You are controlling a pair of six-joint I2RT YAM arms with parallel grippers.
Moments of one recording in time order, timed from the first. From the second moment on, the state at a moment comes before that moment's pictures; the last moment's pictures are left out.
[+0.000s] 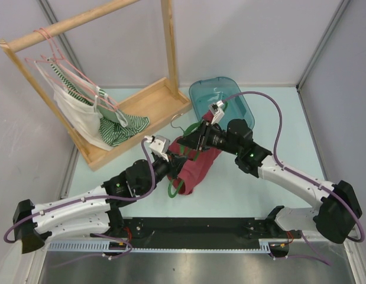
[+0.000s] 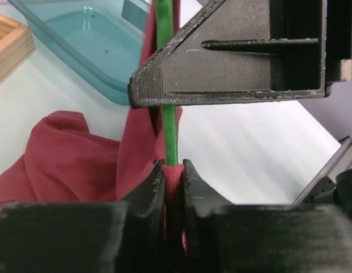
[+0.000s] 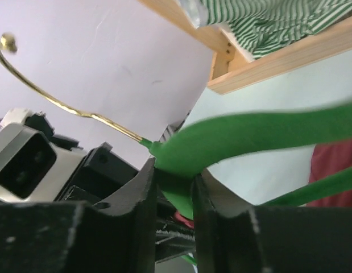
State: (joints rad) left arm -1.12 0.85 0.61 0.12 -0.40 -0.39; right arm 0.76 1.24 0.91 0.26 -0.36 0.89
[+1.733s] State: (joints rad) left arm -1.07 0.43 0.29 0.20 0.14 -0.86; right arm 0.67 1.28 0.93 0.40 -0.65 1.07
